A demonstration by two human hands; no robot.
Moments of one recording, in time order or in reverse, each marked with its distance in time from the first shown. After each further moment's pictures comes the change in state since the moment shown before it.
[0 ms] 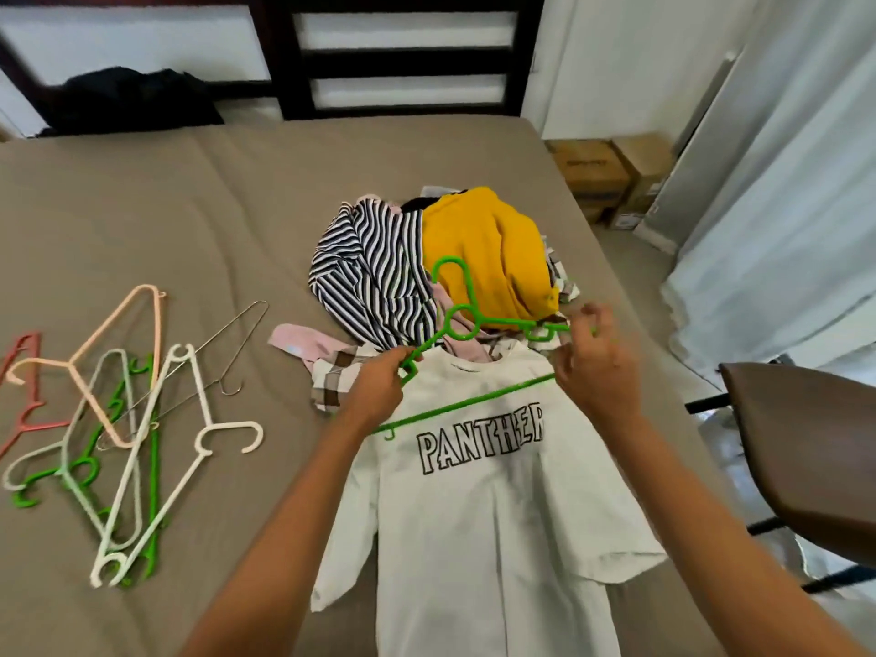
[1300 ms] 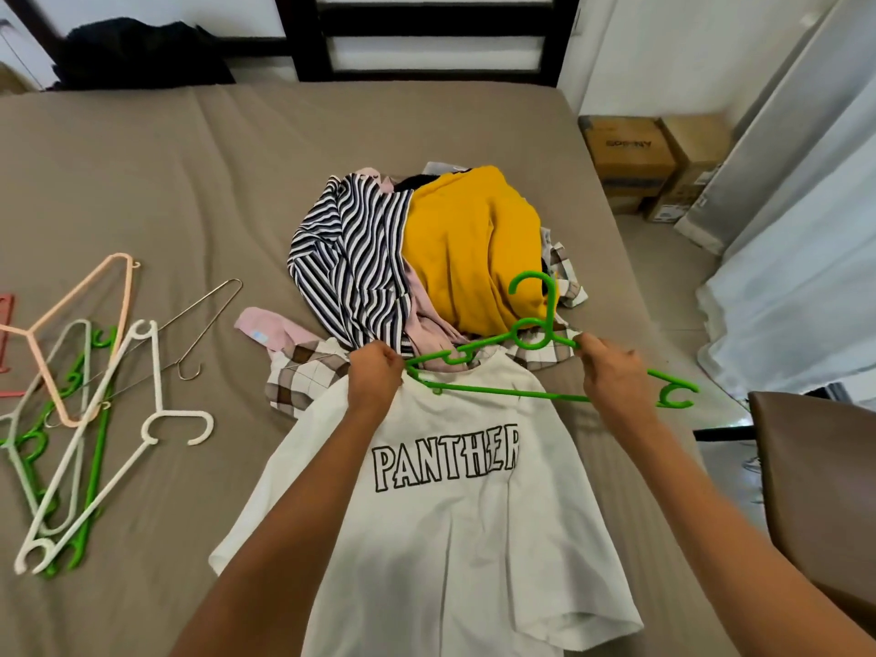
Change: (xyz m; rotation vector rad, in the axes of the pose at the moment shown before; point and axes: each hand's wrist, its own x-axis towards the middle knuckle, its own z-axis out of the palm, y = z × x) left_hand 0.078 0.000 0.093 -0.043 0.324 -0.453; right_hand 0.039 0.117 0.095 0.194 -0.049 -0.137
